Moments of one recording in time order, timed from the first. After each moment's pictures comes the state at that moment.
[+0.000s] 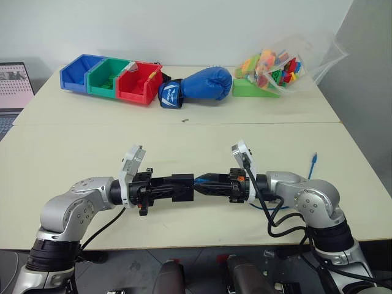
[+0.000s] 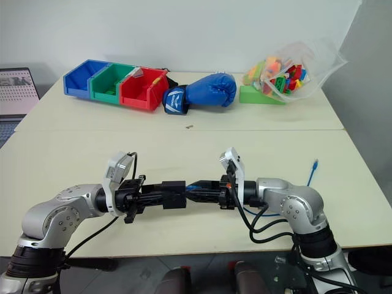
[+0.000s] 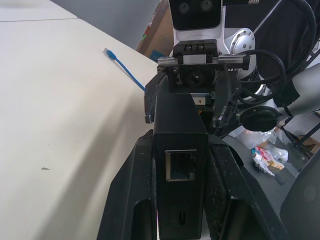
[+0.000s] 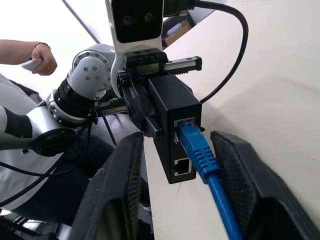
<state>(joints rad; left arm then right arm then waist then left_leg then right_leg) -0.25 0.72 0.08 -0.18 -0.82 0.73 -1.24 -0.47 -0.34 0.16 -0.31 0.84 1.01 0.74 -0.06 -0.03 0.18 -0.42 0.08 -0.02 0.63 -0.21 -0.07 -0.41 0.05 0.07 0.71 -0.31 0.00</state>
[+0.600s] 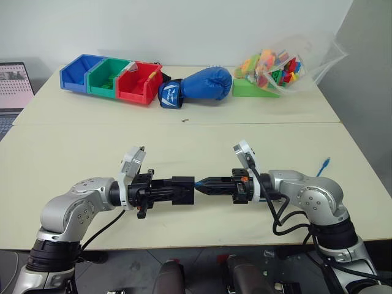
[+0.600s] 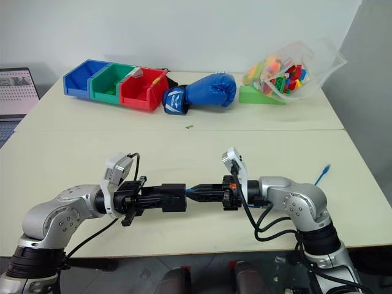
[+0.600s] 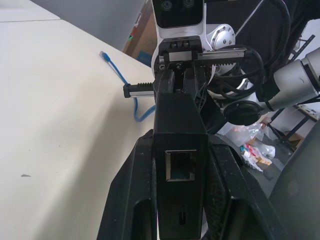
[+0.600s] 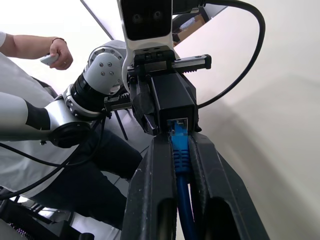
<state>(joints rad) -0.25 0.72 0.07 -0.18 -0.82 0.73 -1.28 -0.49 -0.37 0.16 -0.30 0.87 1.03 0.81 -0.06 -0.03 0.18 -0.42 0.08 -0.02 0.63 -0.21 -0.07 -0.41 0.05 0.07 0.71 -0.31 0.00</state>
